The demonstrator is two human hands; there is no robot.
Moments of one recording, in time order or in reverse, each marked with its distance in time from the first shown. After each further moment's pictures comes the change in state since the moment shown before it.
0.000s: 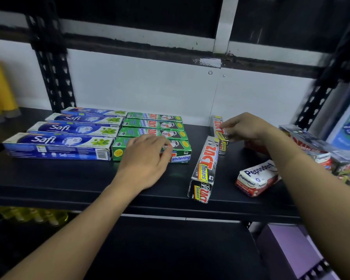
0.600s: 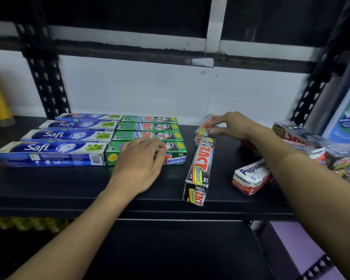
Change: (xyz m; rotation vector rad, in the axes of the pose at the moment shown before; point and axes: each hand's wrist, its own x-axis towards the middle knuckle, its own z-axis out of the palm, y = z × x) left_hand 0.000 0.001 -0.001 -0.007 0.011 0.025; right_hand 0.024 0.008 -0.002 -0.616 -0.016 -0.355
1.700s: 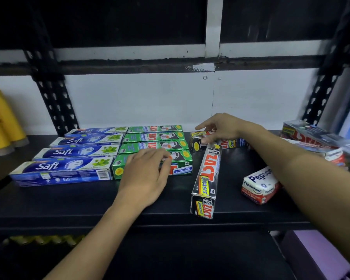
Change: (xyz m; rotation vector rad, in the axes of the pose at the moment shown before) left_hand 0.002 0.000 0.001 0.000 0.007 -0.029; right_hand 0.031 -0.027 0.004 0.101 -0.135 -0.047
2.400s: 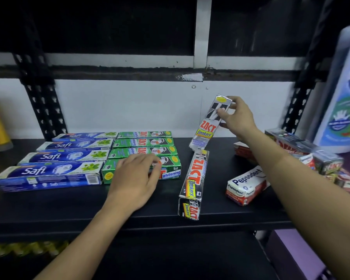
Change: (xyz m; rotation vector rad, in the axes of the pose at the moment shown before) left_hand 0.000 0.000 0.000 0.010 -0.024 0.000; right_hand -0.028 0.021 -0.018 0.705 0.841 0.238
